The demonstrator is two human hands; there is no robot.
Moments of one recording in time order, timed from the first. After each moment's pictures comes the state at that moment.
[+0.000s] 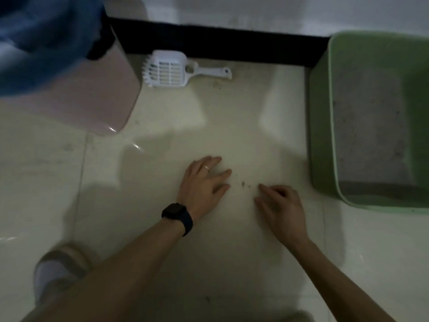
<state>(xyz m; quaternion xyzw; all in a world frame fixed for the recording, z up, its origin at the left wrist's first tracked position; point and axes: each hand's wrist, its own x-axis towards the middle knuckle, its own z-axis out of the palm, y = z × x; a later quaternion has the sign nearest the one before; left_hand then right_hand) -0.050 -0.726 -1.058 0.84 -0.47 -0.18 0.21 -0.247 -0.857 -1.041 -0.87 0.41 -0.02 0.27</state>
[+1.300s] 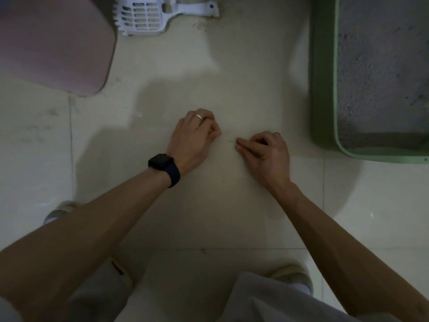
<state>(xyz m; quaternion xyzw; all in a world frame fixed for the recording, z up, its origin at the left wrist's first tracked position) -0.046 -0.746 -1.047 0.82 -0.51 -0.13 0.22 -0.224 -0.866 -1.078 -0.89 0.32 -0.16 0.28</state>
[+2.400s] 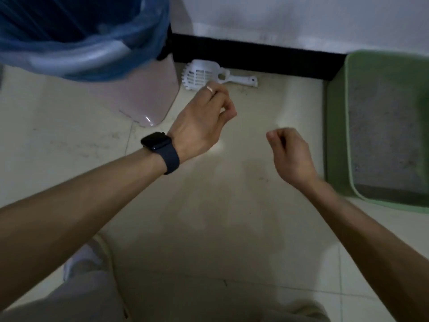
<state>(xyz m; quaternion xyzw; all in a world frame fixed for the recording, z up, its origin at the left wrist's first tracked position) 0.045 -0.730 -0.912 0.79 -0.52 -0.02 0.32 -0.130 -0.870 -0.938 -0.86 0.34 -0.09 0.36</state>
